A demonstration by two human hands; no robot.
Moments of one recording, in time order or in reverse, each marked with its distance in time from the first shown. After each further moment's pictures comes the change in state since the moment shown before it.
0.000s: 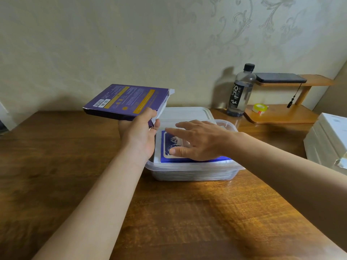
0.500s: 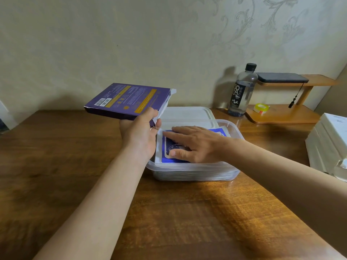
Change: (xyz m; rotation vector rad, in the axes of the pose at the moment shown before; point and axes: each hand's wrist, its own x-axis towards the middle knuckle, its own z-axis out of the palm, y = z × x) left_hand 0.000 0.002 0.001 0.000 -0.001 -0.002; right_hand 0.006 0.001 0.019 0.136 0.026 -0.069
